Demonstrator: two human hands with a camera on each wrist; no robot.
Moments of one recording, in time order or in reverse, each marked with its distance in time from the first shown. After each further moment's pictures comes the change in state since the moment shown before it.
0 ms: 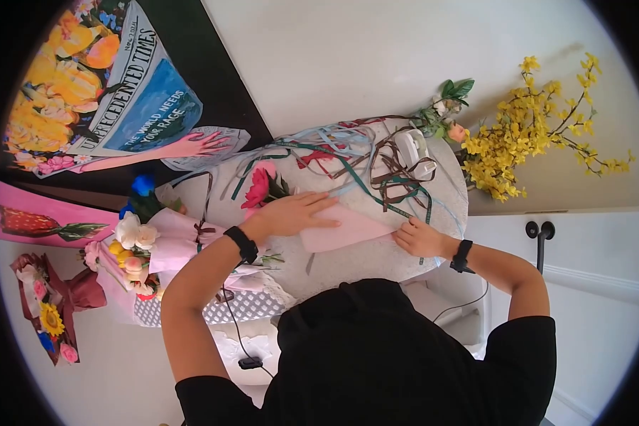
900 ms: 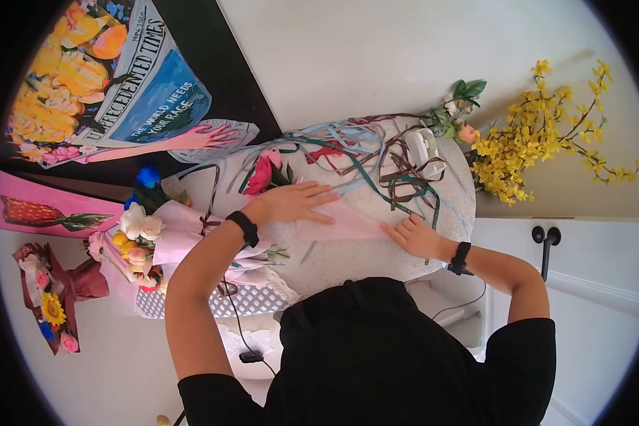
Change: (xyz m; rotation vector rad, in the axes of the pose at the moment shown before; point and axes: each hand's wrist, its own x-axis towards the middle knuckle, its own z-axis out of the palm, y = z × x) left_hand -0.010 -0.022 -0.008 0.072 -0.085 0.125; right_hand 0.024 -0.008 -0.001 0.060 -0.095 0.172
